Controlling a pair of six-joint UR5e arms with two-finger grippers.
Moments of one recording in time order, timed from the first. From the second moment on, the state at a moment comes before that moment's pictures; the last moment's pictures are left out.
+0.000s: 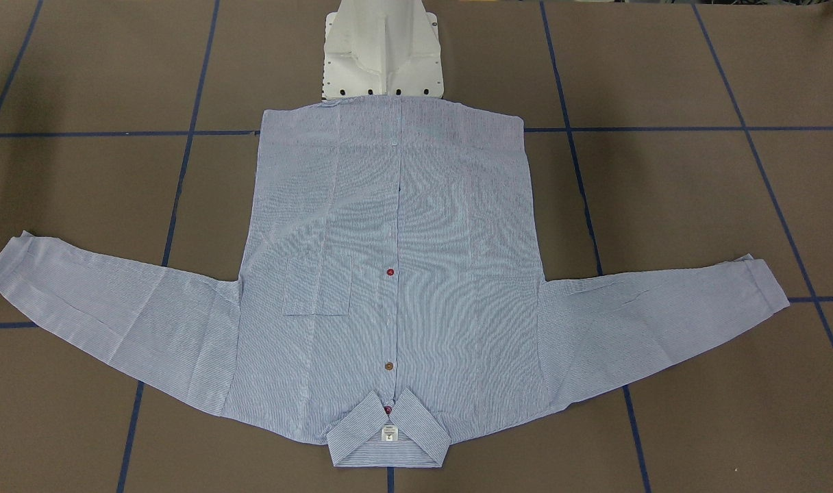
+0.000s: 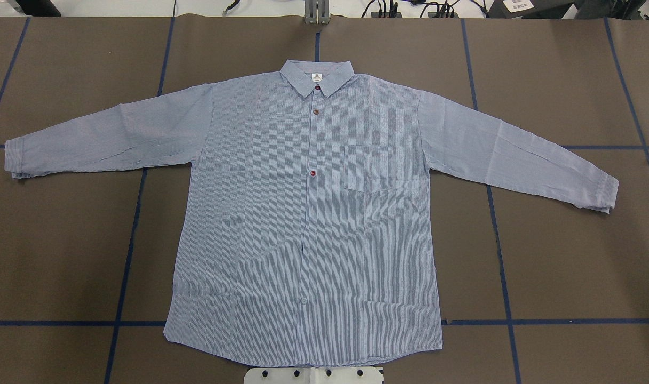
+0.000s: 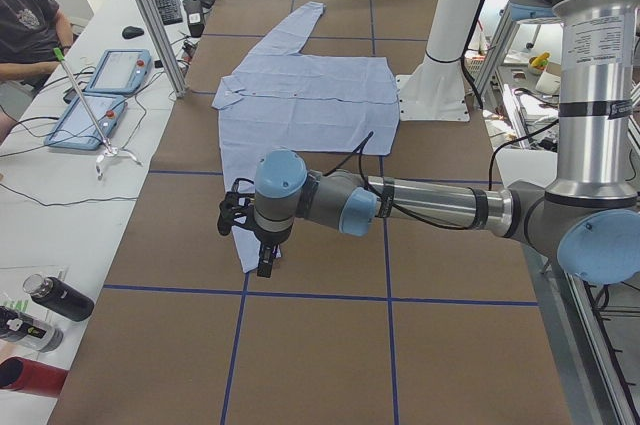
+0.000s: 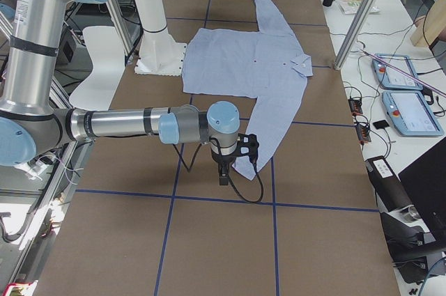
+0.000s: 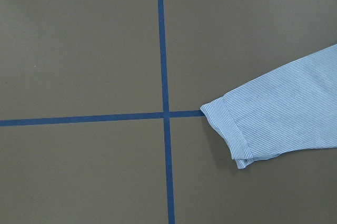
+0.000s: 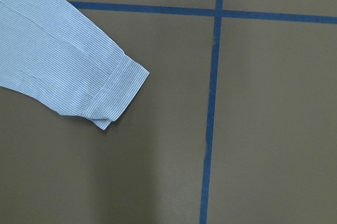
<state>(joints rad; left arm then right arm) -1.57 -1.50 -1.74 -1.77 -2.36 -0.15 1.49 -1.83 1.91 -1.56 2.36 0.07</state>
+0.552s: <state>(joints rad) -1.57 -1.50 -1.75 -1.77 -2.36 -0.15 1.49 -1.83 1.90 -1.56 2.36 0.07</state>
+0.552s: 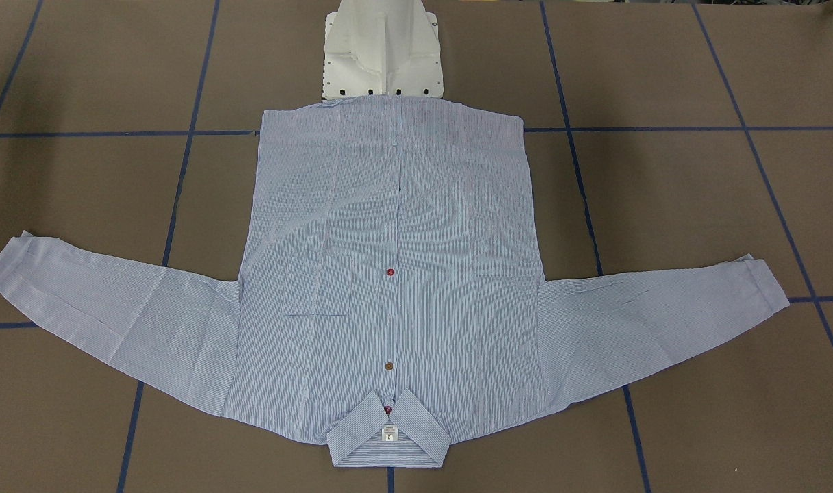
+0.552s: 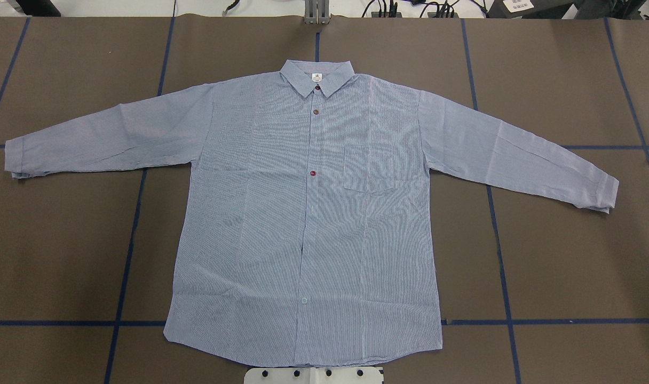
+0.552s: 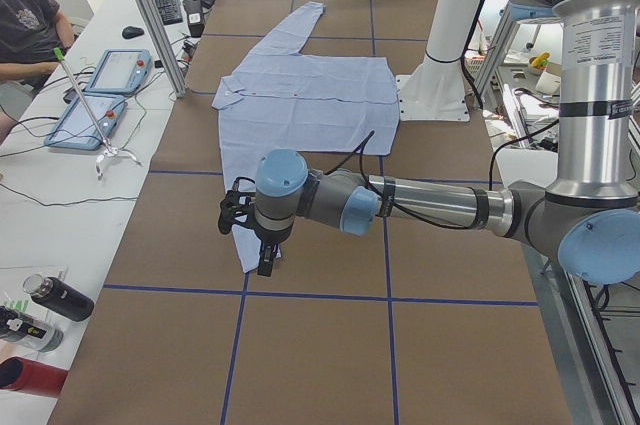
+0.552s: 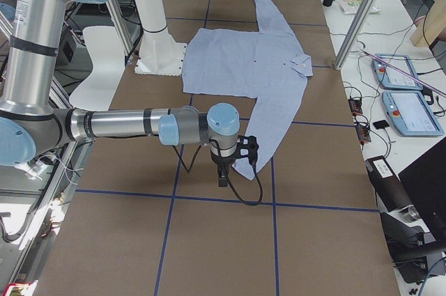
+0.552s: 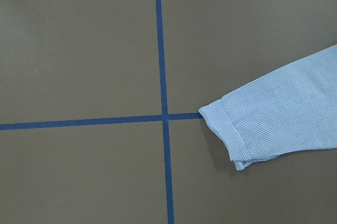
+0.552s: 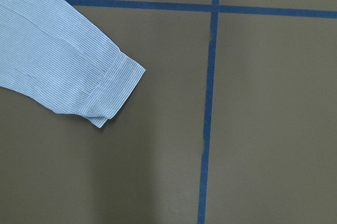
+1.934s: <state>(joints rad) -1.56 -1.49 -1.77 -1.77 -2.35 -0.15 1.38 -1.75 1.68 -1.23 2.44 0.38</state>
